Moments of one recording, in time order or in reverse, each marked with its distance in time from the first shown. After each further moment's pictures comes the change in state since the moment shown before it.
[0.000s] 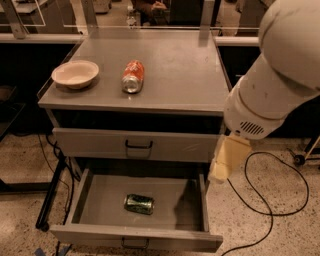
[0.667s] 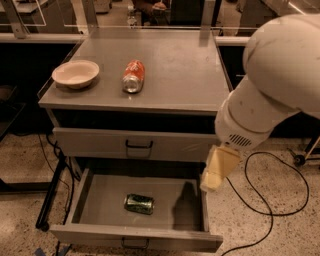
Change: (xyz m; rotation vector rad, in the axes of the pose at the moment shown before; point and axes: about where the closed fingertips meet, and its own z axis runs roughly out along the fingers) arm -0.006 0.014 0.027 -0.026 -0.005 0.004
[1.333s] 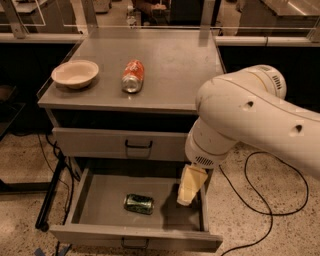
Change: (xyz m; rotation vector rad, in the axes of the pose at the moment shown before) arm -0.027 0.023 0.091 -0.058 0.002 -0.046
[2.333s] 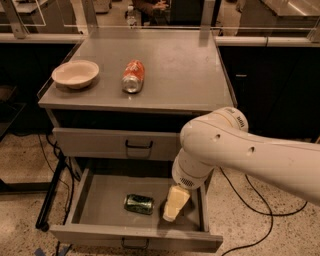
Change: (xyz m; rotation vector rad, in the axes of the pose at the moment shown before) arm -0.005 0.026 0.100 -0.097 -0.023 0.059
